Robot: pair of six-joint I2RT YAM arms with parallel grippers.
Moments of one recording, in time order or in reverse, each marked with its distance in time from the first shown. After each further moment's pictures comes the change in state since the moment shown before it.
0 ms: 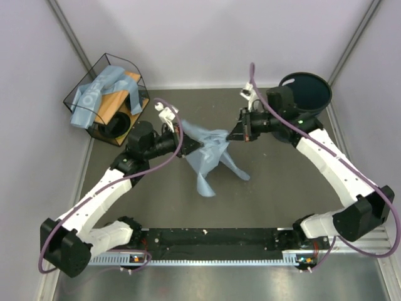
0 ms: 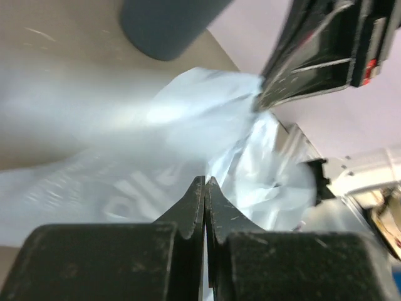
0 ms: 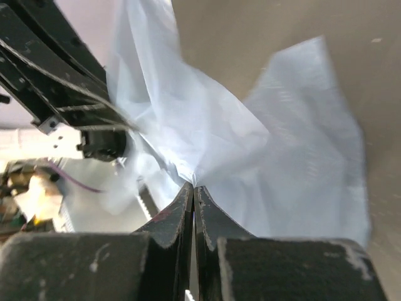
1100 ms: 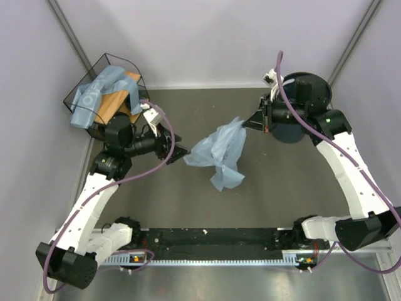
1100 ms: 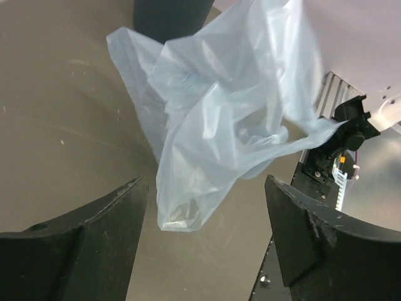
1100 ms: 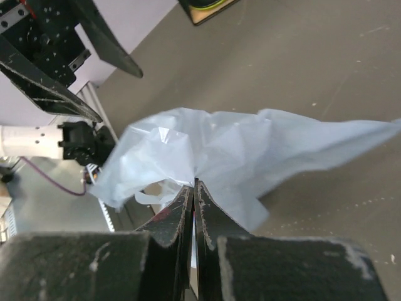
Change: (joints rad) left arm 0.235 -0.111 0.081 -0.294 0.237 0.397; right arm -0.188 -0.099 0.118 -0.102 -0.068 -0.241
